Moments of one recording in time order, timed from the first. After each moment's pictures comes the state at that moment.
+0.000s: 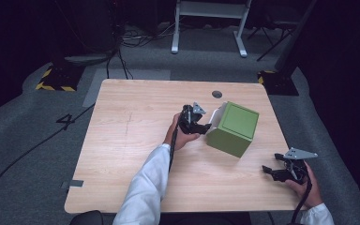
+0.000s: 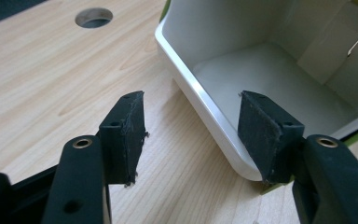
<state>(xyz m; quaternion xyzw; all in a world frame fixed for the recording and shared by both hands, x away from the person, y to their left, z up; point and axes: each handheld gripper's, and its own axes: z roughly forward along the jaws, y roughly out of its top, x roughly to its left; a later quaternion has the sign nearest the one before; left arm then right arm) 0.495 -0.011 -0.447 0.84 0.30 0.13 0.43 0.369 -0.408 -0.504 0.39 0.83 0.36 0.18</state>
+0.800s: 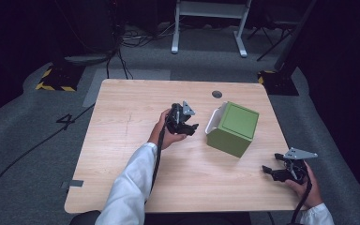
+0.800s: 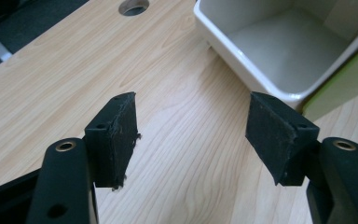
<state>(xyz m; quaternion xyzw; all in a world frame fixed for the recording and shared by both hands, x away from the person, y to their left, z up) 0.475 0.032 -0.424 0.86 0.28 0.19 0.37 0.369 -0.408 -0.504 0.39 0.83 0.36 0.18</state>
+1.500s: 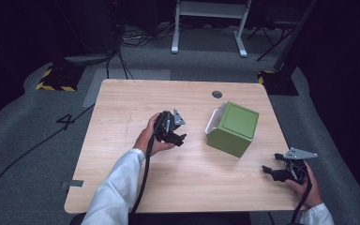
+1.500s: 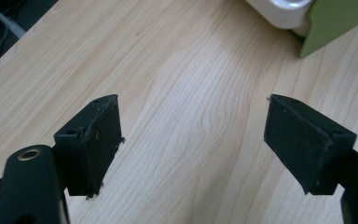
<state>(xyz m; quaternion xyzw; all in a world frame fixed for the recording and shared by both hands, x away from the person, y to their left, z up) 0.443 0.061 -0.426 0.89 0.27 0.22 0.30 0.369 -0.408 -0.504 0.39 0.83 0.36 0.18</state>
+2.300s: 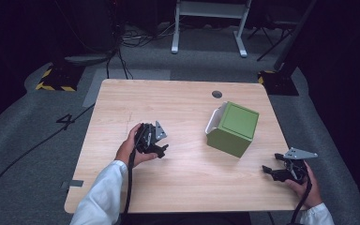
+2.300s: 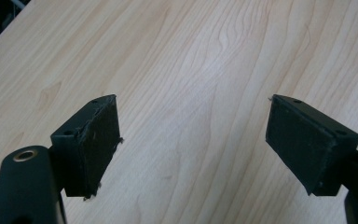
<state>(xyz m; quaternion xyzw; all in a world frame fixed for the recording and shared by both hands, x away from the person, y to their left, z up) 0.410 0.117 -0.450 0.89 0.27 0.24 0.27 0.370 -0.408 -0.504 0.39 0.83 0.36 0.18</state>
